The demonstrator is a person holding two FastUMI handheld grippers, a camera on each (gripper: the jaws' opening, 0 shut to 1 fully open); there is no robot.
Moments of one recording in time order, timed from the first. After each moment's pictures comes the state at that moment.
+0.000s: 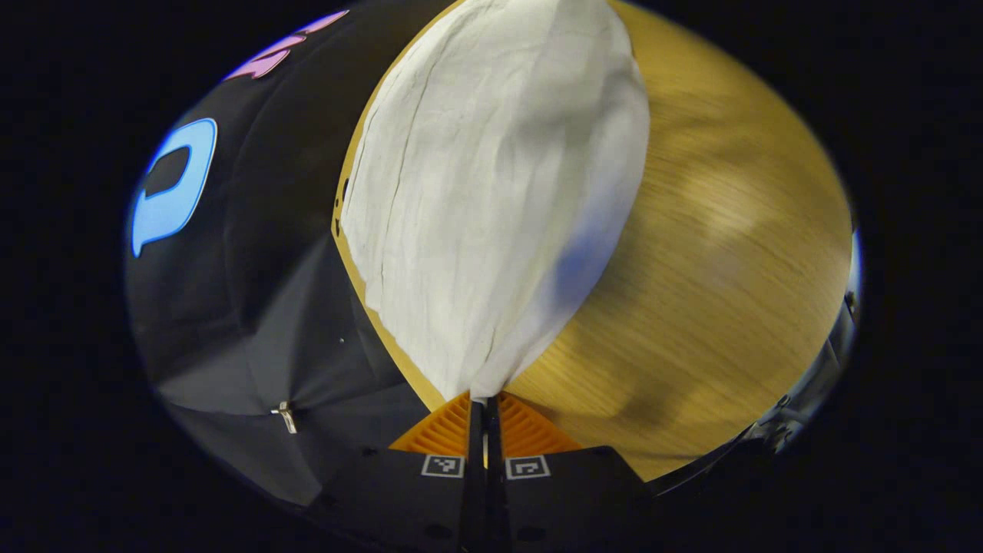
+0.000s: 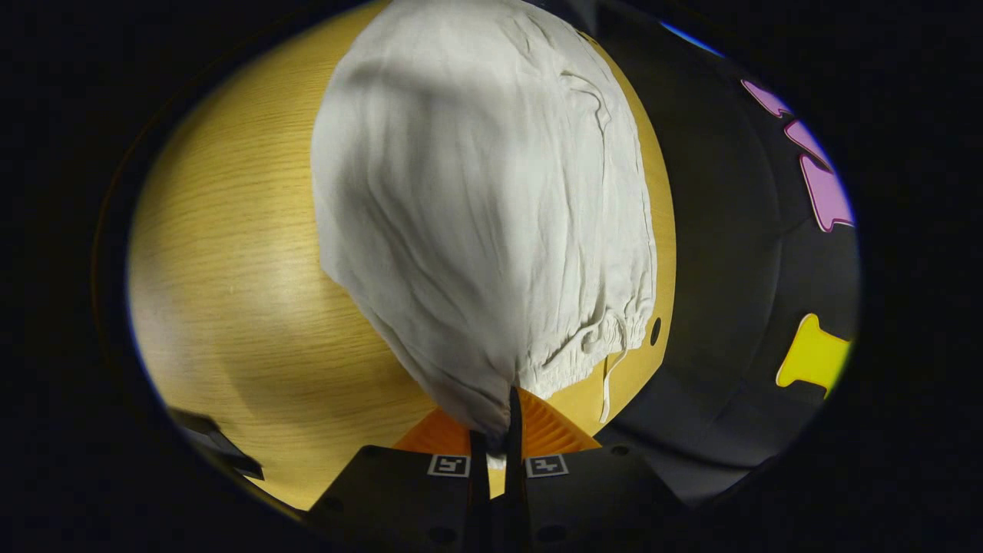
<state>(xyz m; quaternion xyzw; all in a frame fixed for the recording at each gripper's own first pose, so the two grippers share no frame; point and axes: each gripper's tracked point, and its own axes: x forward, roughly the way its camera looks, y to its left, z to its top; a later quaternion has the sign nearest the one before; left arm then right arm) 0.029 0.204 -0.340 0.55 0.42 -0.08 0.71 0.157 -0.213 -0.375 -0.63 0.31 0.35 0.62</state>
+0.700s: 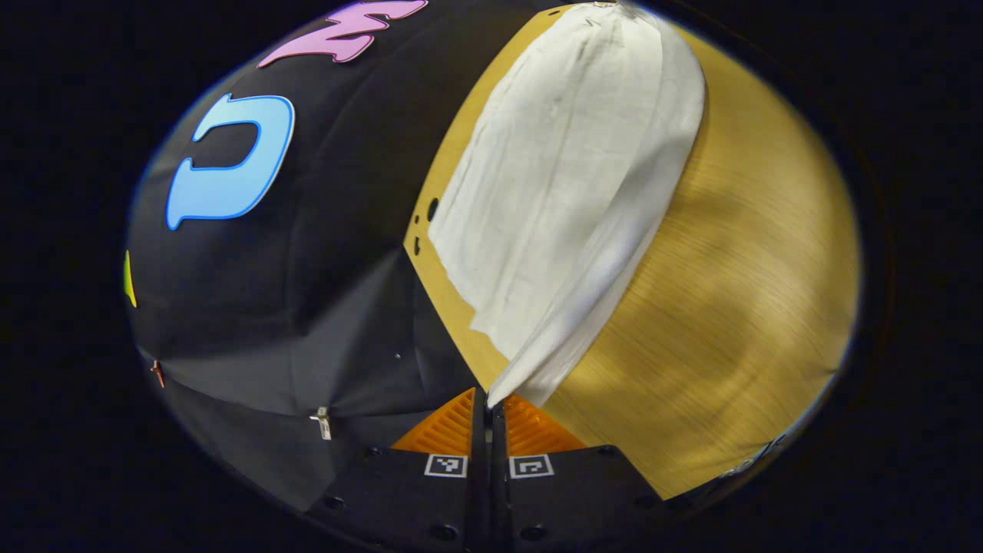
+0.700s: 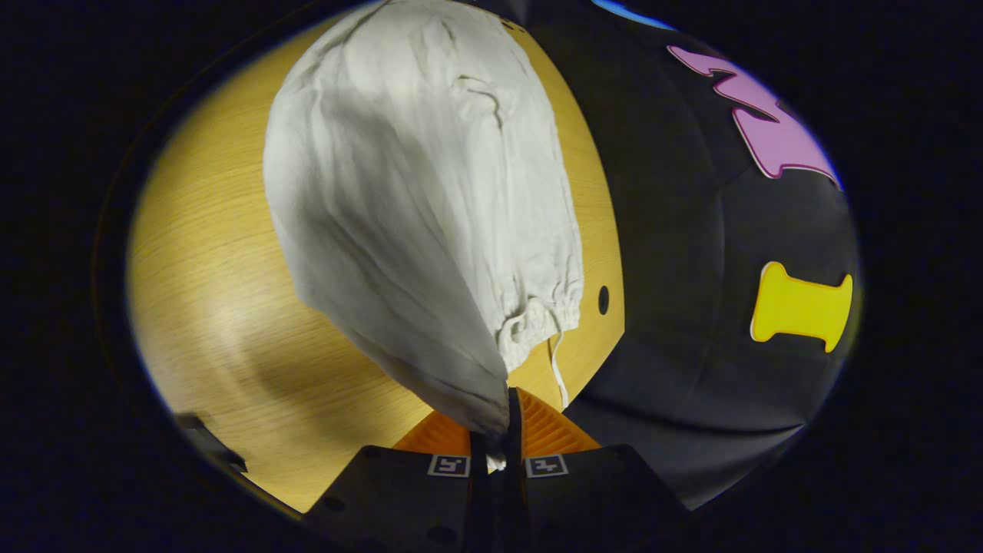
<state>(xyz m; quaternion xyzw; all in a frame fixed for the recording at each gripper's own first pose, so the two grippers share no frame) 0.120 0.201 -0.237 0.54 0.32 -0.03 0.77 0.186 -0.207 -0.312 -0.59 0.29 0.25 0.71</state>
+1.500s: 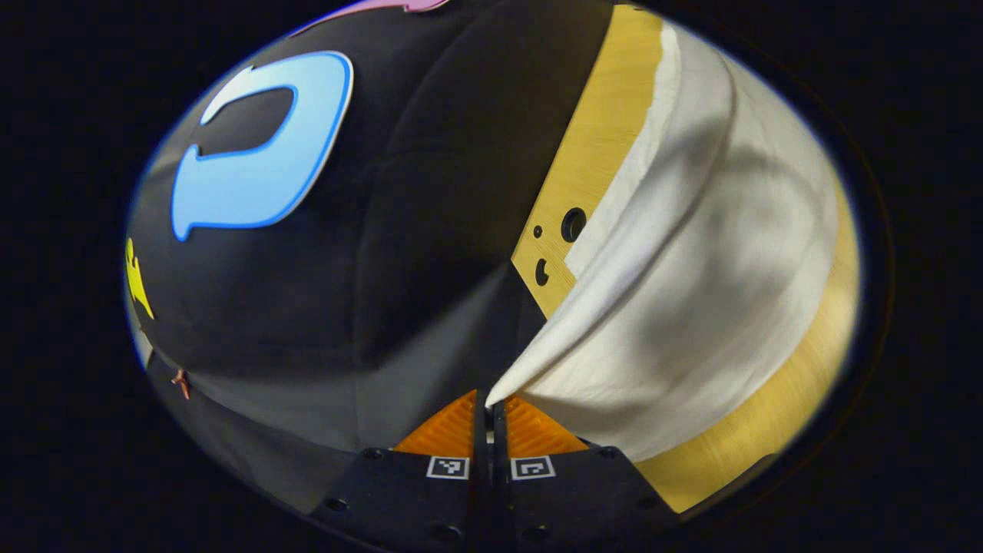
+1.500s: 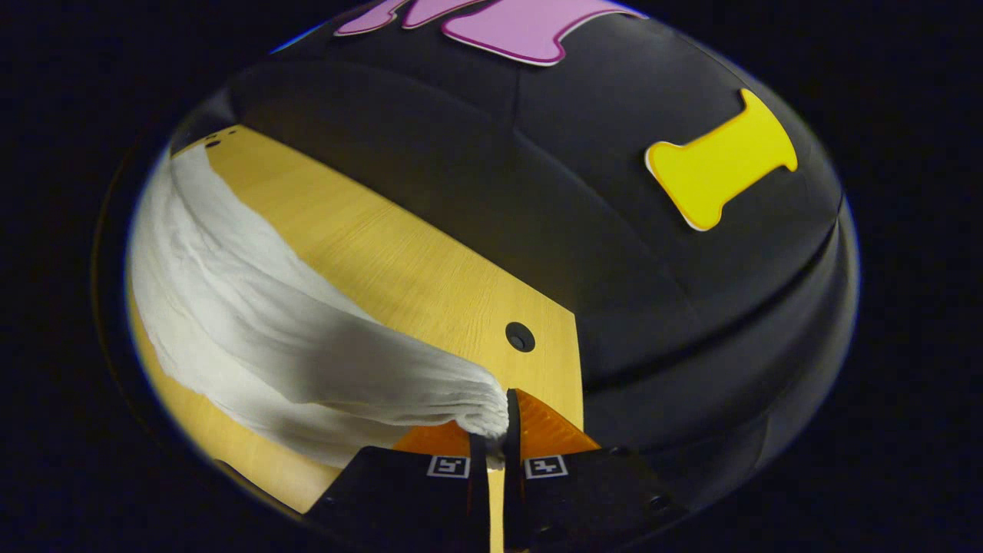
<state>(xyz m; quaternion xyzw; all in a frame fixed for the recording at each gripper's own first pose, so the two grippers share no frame) 0.333 0.250 -0.175 0.52 0.29 0.10 0.79 0.330 -0.135 -0.262 -0.25 0.30 0.05 0.92</state>
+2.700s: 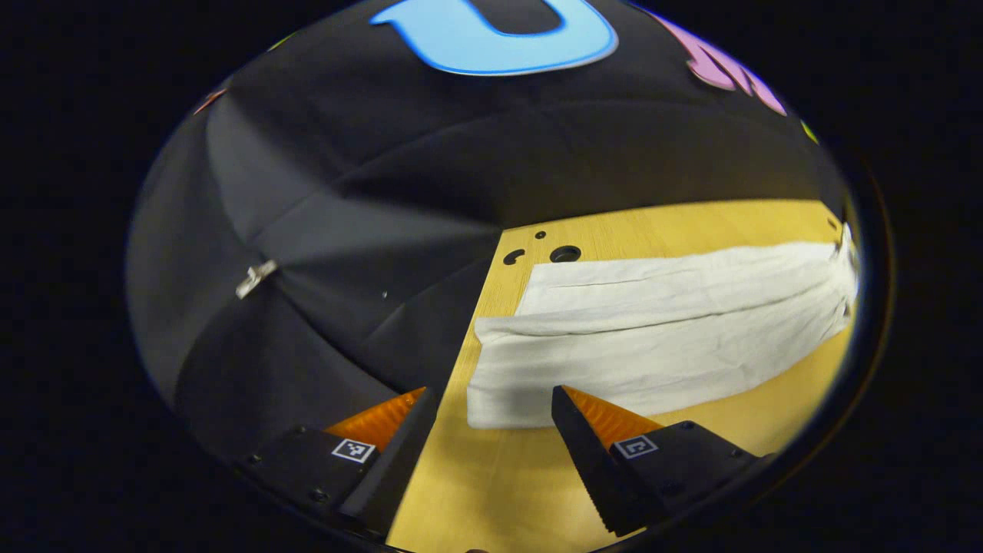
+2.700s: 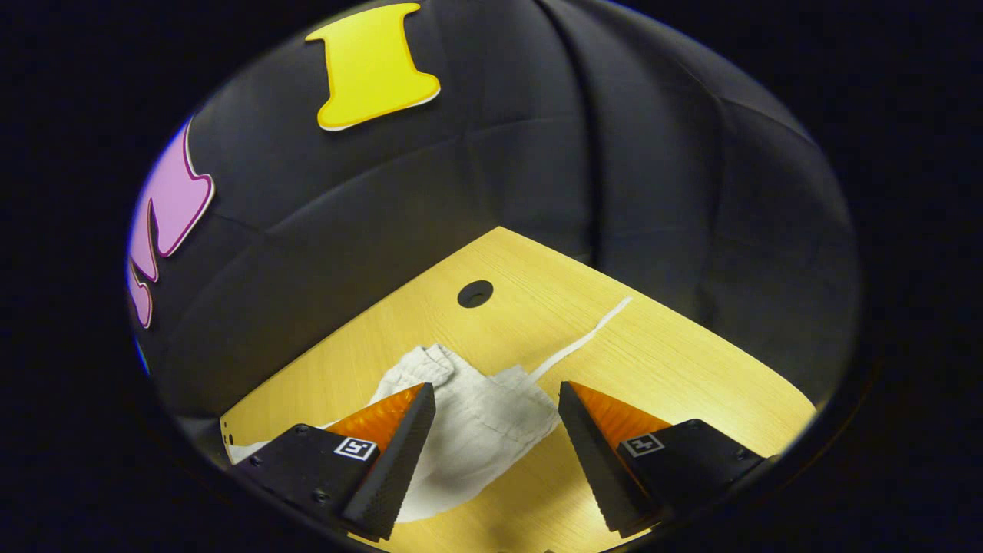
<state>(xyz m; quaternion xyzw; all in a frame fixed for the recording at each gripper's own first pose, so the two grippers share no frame) 0.214 0.191 -0.198 0.05 0.30 0.16 0.94 0.283 -0.178 -0.270 0.25 0.31 -0.15 0.91</state>
